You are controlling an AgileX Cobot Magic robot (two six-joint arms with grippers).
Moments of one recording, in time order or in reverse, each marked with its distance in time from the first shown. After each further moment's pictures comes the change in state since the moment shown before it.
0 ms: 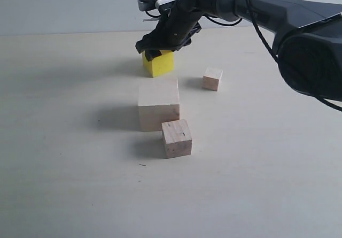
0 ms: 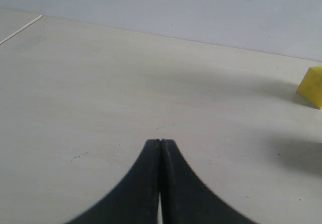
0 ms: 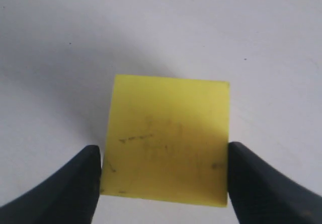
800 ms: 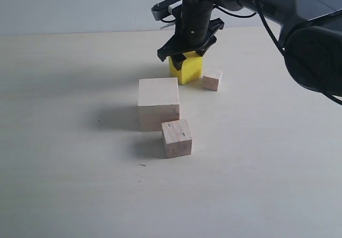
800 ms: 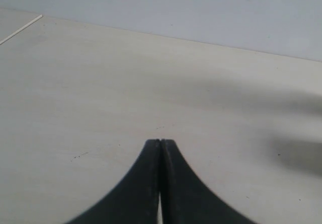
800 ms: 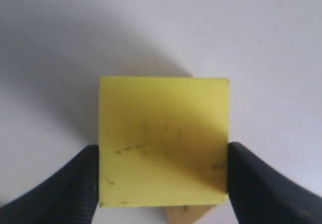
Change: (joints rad) left arm 0.000 0.000 0.000 0.000 0.000 0.000; right arm 0.001 -0.042 -0.011 -0.268 0.317 0.110
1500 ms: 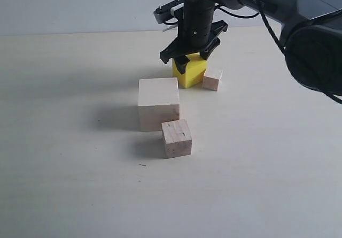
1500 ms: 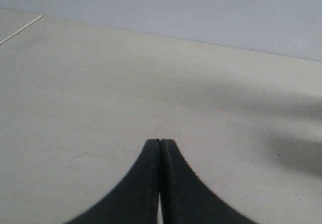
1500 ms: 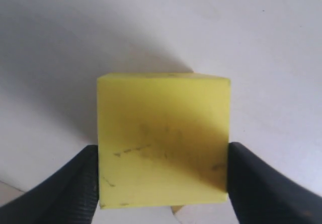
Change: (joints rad) left arm 0.000 0.000 0.000 0.000 0.000 0.000; right arm 0.000 -0.002 0.000 -0.002 0.063 0.003
